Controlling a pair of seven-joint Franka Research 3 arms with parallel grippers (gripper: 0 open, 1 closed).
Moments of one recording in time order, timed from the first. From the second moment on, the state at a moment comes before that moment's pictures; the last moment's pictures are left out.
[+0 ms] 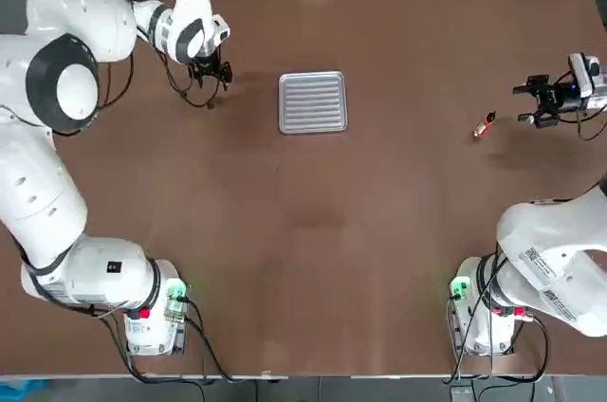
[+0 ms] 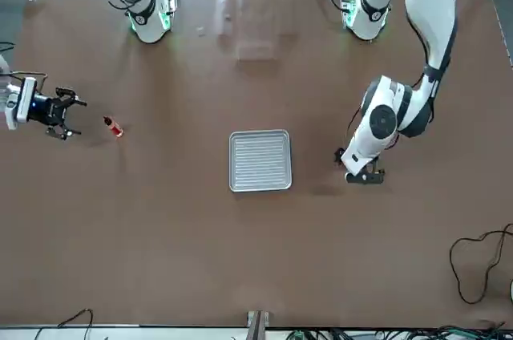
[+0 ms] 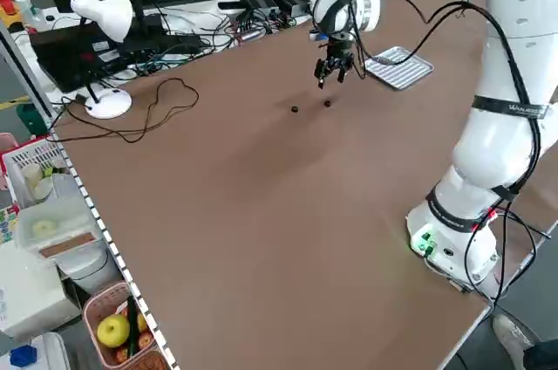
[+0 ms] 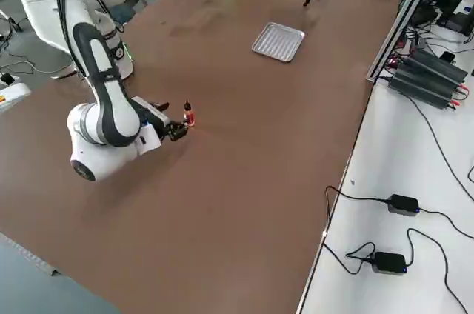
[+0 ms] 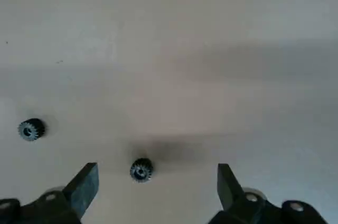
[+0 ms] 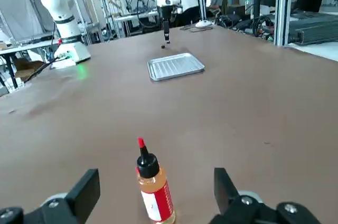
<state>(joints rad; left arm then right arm) -0.04 0.45 -0.26 -2.06 0.29 2.40 -0.44 -0.80 0.61 0.00 -1.92 0.82 1.46 -2.56</state>
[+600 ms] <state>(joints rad) -0.01 0.48 -0.26 -2.12 0.30 2.51 -0.45 -0.79 0.77 0.02 -1.92 0.92 1.45 -2.74</state>
